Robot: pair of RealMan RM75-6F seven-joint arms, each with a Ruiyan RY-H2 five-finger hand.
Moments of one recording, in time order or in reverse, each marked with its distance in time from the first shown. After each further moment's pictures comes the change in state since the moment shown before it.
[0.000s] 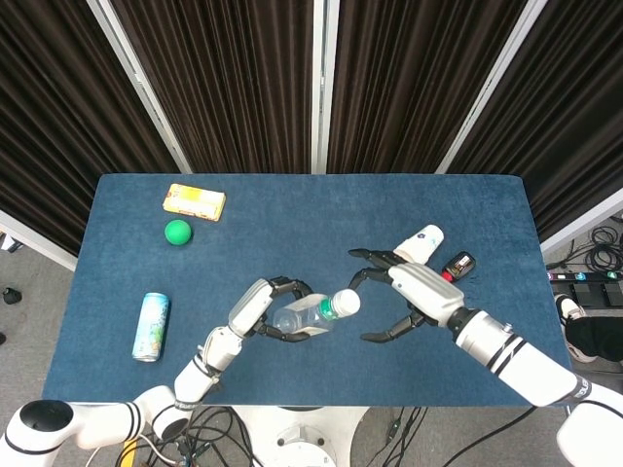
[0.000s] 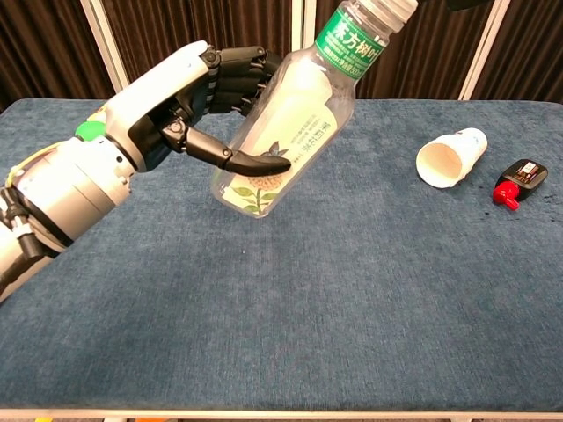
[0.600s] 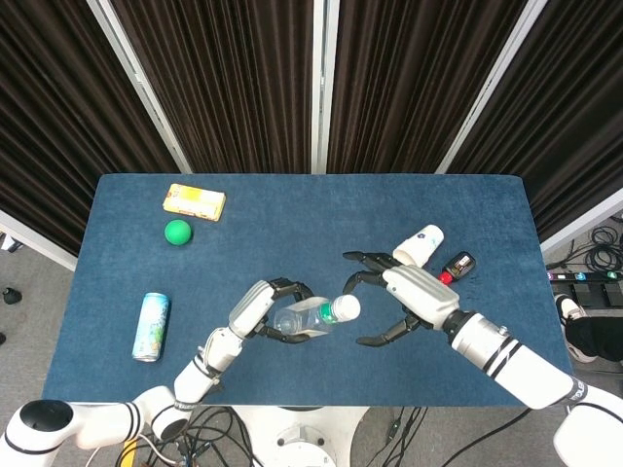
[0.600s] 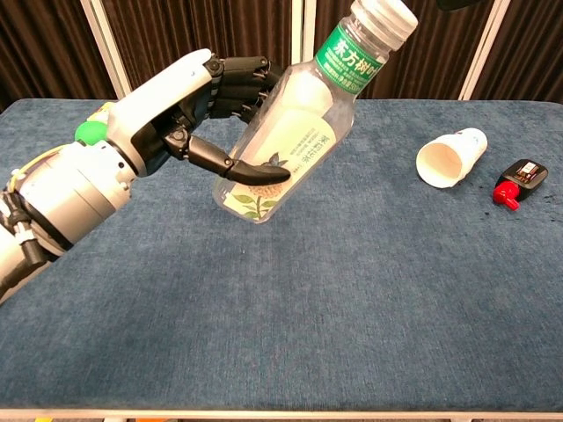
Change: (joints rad) left arm -0.002 0.004 0.009 -0.002 -0.001 -0.013 0.042; right arm 0.014 -0.002 -0.002 -0.022 0.018 0.001 -0.042
